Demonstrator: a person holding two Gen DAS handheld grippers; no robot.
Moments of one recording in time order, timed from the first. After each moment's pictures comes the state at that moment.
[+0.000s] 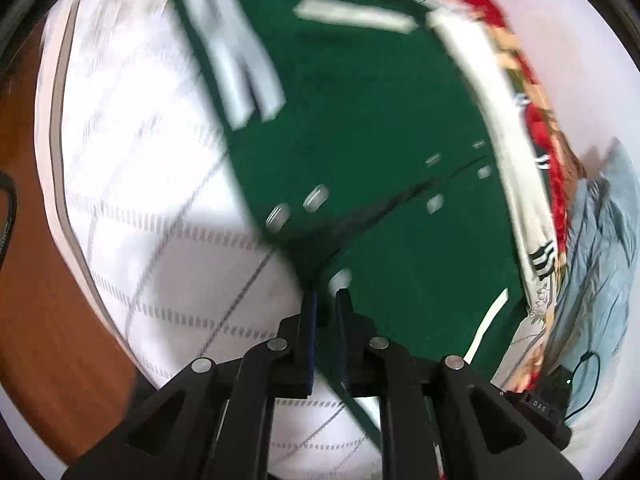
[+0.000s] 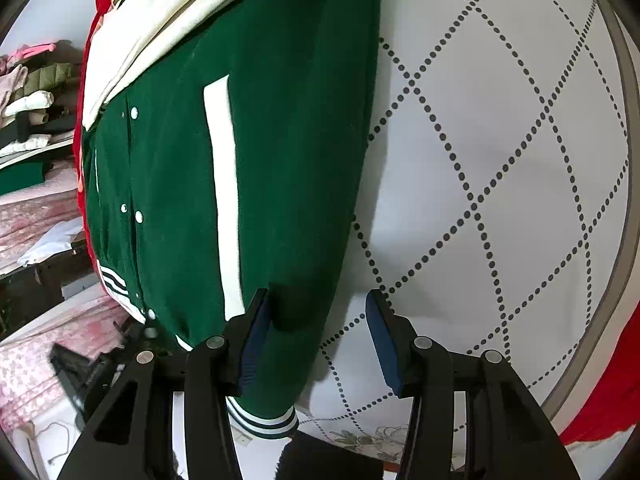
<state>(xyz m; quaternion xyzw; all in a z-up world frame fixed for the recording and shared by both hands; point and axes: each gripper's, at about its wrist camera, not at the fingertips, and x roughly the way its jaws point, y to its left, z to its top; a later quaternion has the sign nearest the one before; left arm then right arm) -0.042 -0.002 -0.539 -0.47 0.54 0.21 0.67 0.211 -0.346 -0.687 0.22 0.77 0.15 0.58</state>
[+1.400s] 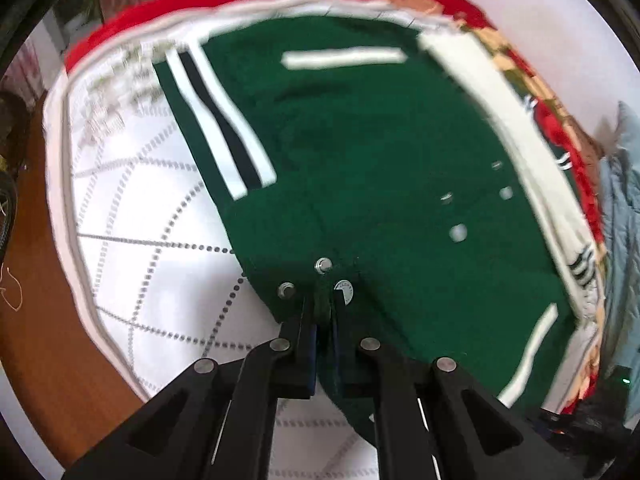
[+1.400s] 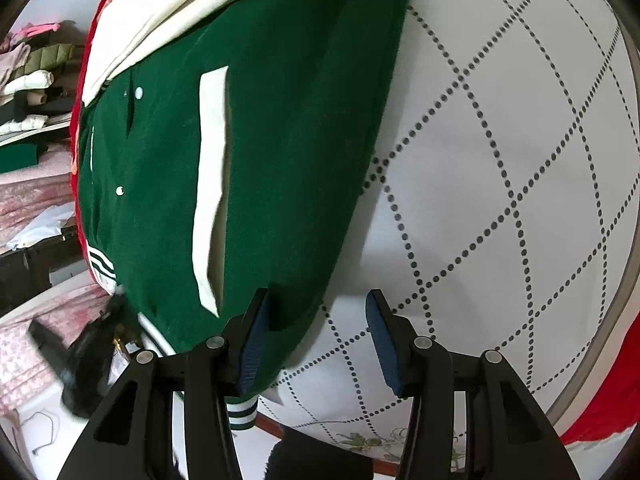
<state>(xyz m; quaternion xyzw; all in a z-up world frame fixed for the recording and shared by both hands) -0.010 0.020 -0.538 -0.33 0.52 0.26 0.74 0.204 -0.307 -0.681 0.18 0.77 0.16 0.59</state>
